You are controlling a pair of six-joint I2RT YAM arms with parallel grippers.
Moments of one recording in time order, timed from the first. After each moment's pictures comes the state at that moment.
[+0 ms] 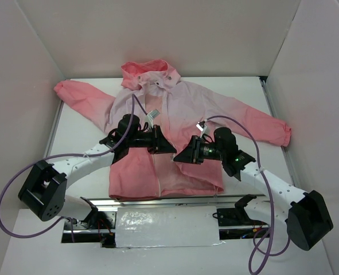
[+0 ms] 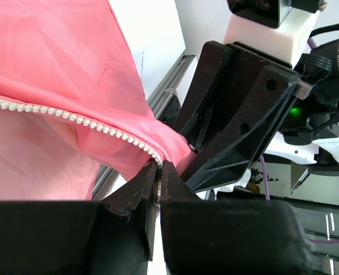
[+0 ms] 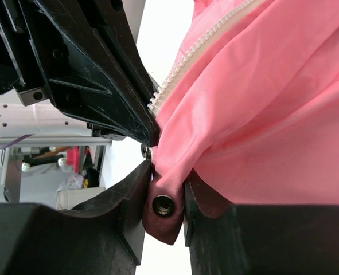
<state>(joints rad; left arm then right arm) -0.60 1.39 0.83 0.17 0.70 -0.96 0.54 1.02 0.56 0.07 -0.66 0.87</state>
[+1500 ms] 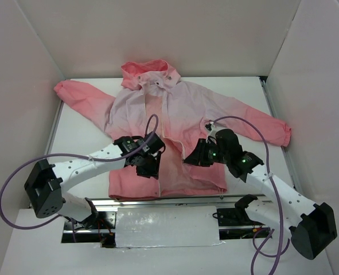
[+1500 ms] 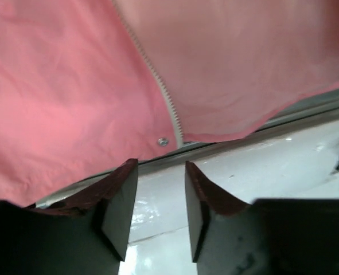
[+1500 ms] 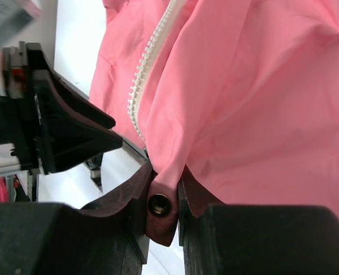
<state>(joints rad) -0.90 1.42 1.10 -0.88 -0.01 -0.80 0.54 0.92 0.62 -0.30 -0.40 0.68</state>
